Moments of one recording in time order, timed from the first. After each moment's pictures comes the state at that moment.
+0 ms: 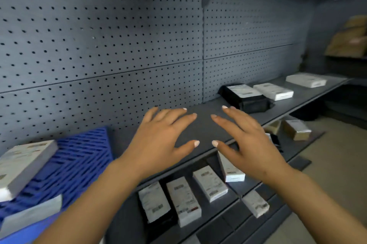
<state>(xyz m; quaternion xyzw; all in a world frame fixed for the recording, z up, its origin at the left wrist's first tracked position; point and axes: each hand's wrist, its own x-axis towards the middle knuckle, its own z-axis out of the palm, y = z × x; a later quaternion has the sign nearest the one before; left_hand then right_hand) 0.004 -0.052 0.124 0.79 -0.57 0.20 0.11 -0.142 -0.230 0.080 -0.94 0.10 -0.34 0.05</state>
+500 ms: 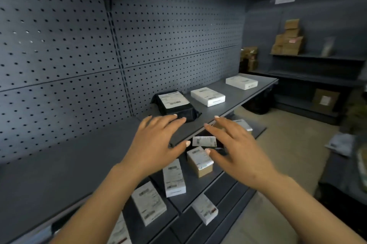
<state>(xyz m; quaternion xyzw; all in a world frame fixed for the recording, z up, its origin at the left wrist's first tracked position) -0.083 -0.288 0.105 0.77 -0.61 0.14 0.14 -0.270 -0.417 0.073 -0.94 0.21 -0.28 0.03</state>
